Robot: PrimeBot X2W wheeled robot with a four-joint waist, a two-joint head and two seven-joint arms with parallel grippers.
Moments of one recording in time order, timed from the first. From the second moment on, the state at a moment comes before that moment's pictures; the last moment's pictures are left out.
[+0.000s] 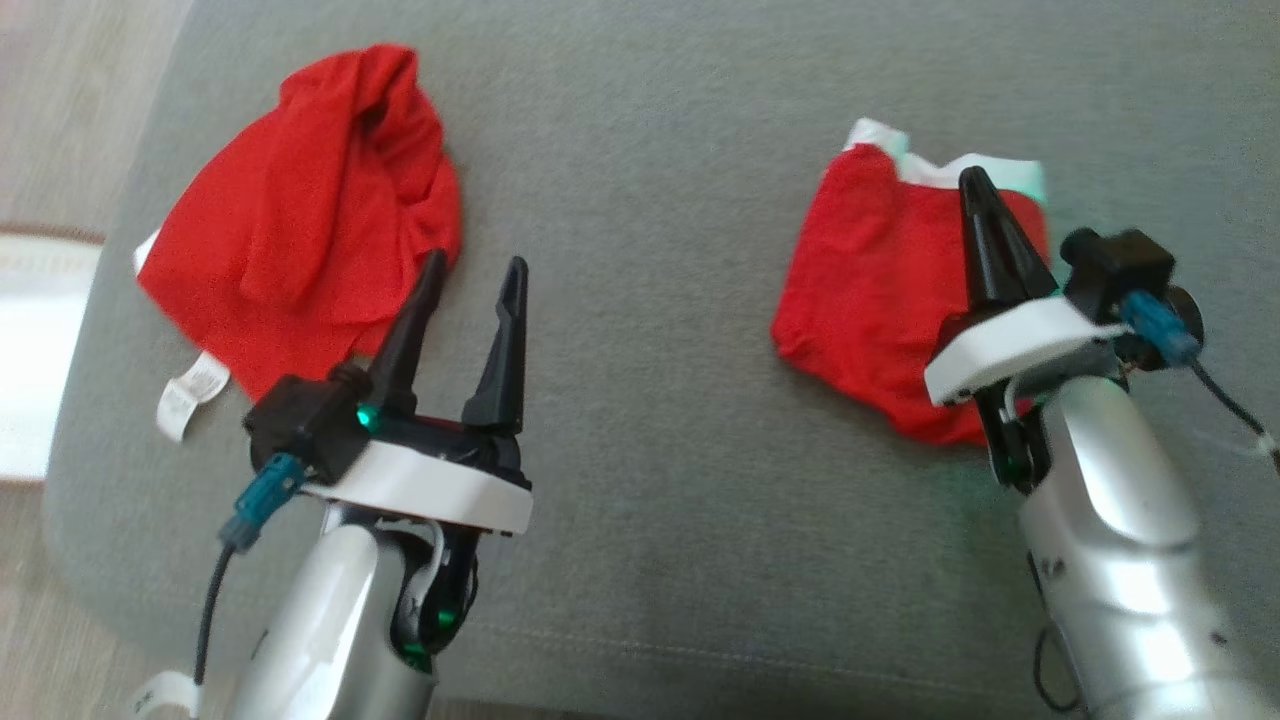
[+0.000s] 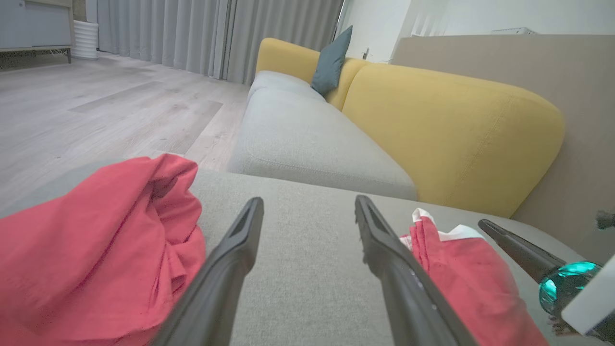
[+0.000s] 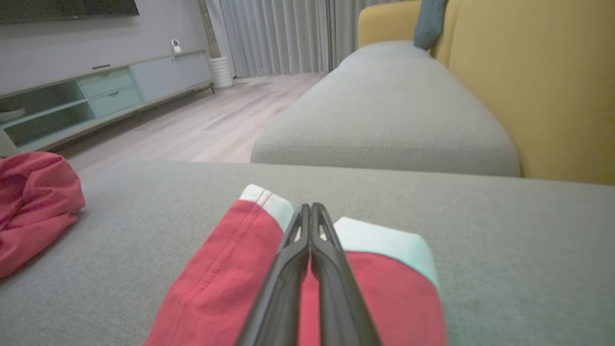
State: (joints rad) left arm -0.23 0.04 -0.33 0.11 -0.34 -0.02 -0.25; right arm -0.59 -0.06 0.08 0.72 0.09 0.12 -0.25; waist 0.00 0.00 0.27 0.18
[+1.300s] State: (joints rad) left arm -0.14 0.04 -0.30 0.09 -0.30 -0.02 -0.25; right arm -0.18 -0.05 -0.04 0.34 0.13 0.12 -0.23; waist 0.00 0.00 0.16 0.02
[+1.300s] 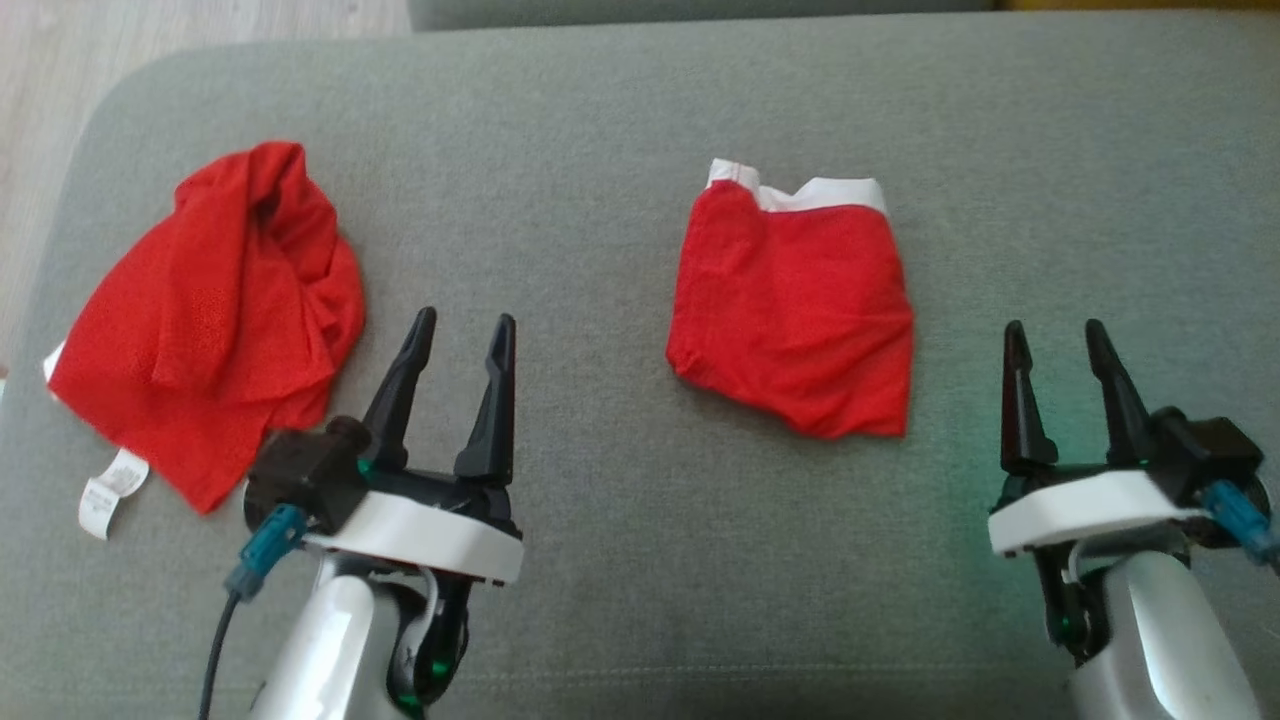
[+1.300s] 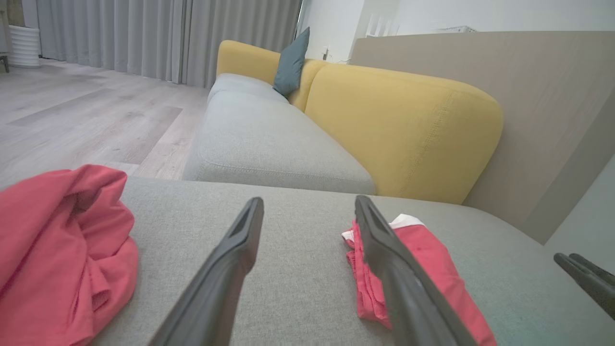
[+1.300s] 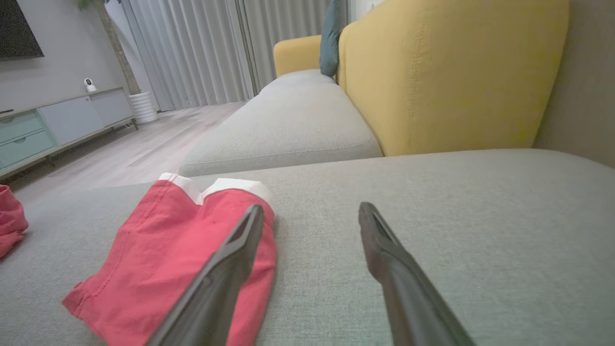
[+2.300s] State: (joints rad) left arm -0.23 0.04 -0.31 0.10 -0.29 -0.05 -0.25; right arm -0.56 -0.06 0.01 0.76 0.06 0.12 -0.17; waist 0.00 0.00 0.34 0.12
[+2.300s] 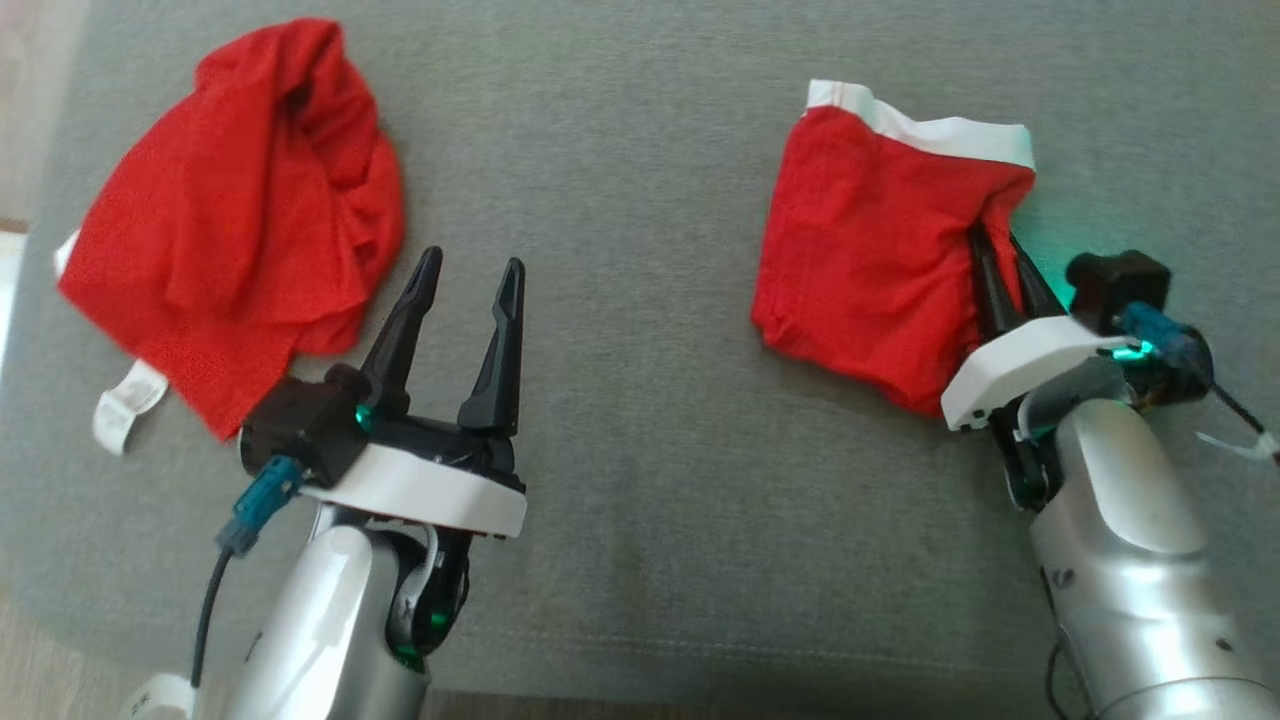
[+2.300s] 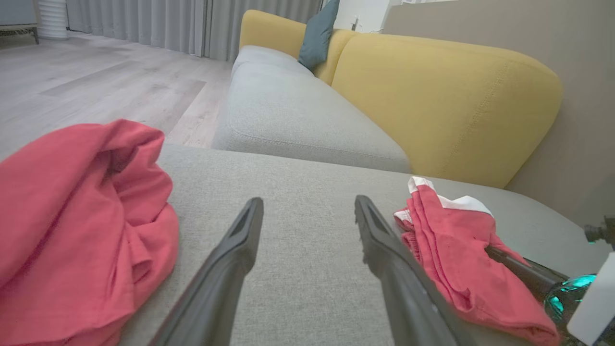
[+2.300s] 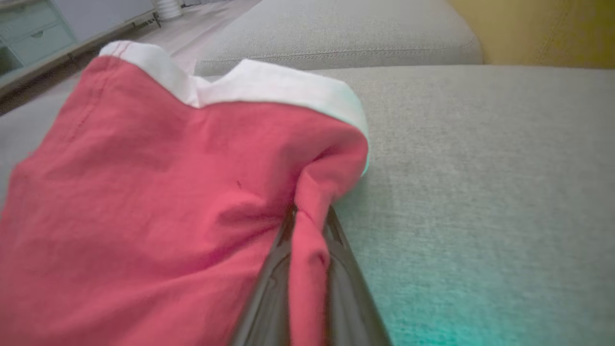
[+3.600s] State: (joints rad) left arm -0.31 0.04 -0.27 0.06 -0.27 -0.08 -0.25; right arm -0.56 -0.49 -0.14 0.28 -0.09 0.12 0.13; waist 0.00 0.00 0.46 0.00
